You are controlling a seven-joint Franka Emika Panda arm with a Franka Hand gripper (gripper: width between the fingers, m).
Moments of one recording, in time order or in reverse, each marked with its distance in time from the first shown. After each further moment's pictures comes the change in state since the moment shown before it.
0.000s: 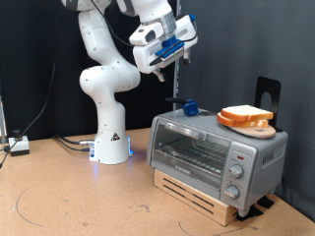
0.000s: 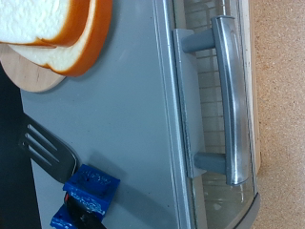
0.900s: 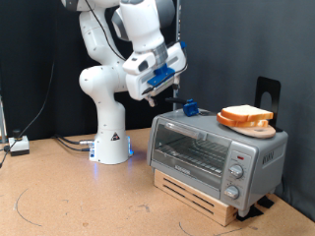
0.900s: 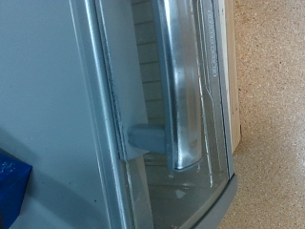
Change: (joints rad) arm -0.047 0.003 -0.008 -0.203 -0.029 0.113 -0.078
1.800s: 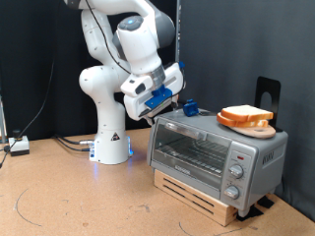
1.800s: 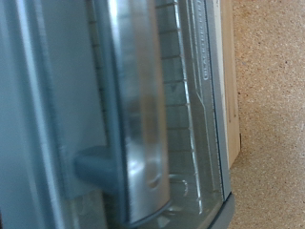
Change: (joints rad) arm 0.005 0.075 -0.019 -0.088 0.045 0.135 -0.075
